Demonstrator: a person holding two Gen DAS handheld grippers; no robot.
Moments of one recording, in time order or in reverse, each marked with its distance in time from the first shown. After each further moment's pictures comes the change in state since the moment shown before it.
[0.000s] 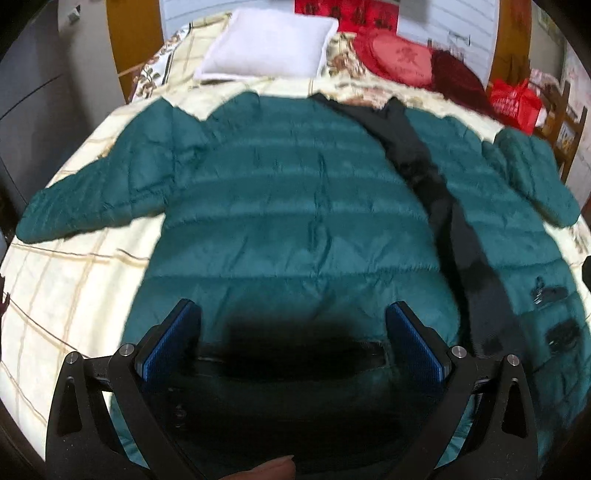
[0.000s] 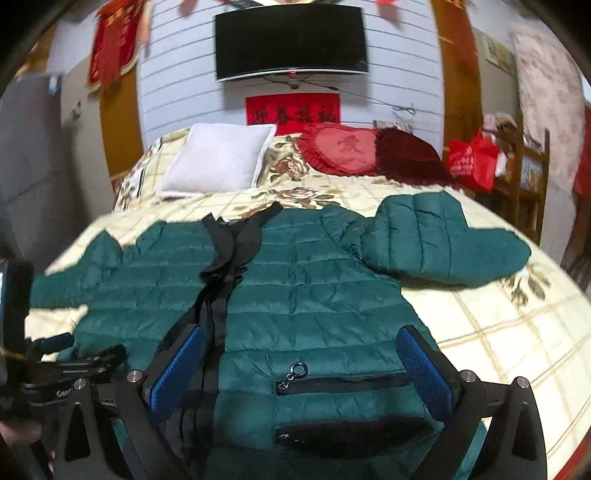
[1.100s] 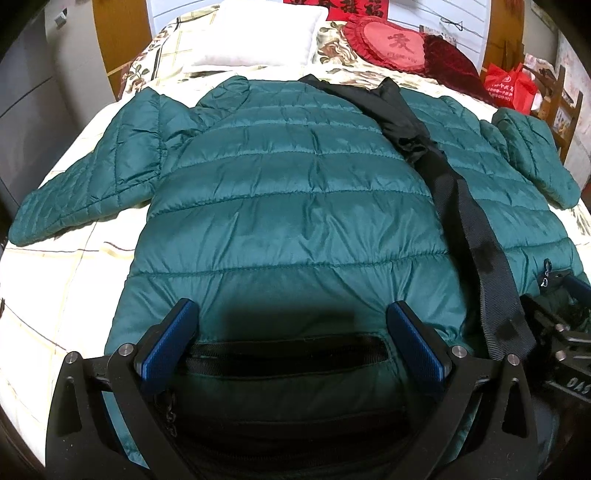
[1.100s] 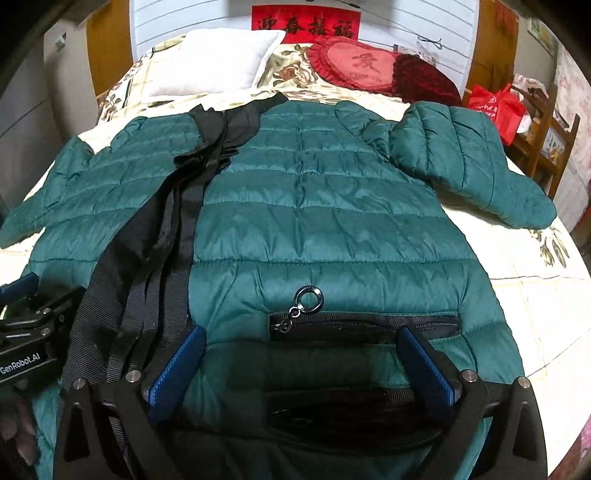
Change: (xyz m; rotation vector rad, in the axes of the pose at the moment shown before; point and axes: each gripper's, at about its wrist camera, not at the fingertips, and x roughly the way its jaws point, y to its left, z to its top) left arm 0.008 -0.002 -0.009 0.035 0.020 -0.013; right arm 0.068 0.005 -0.031 -0.038 0.343 -0.015
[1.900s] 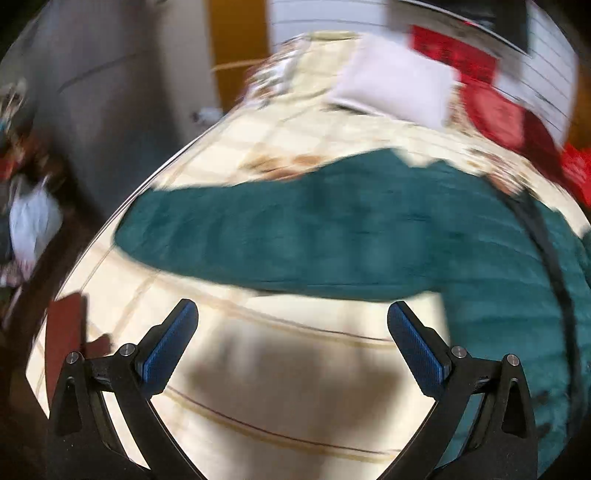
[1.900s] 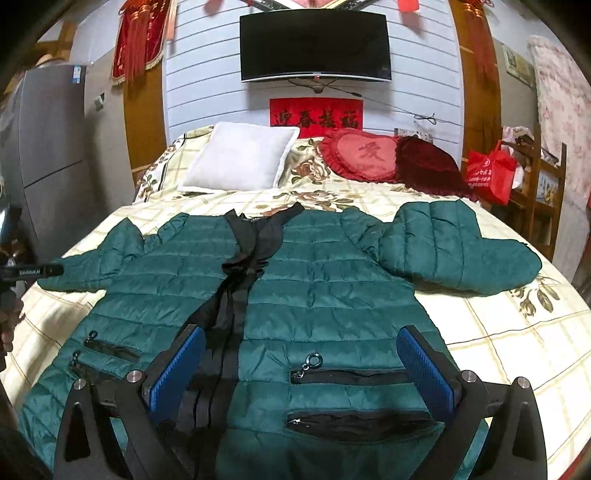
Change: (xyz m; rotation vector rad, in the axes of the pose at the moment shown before) left arm -0.029 0.264 0.045 -0.269 -0.081 0.209; right arm -0.088 -0.005 -0.005 0.008 -0.374 0.076
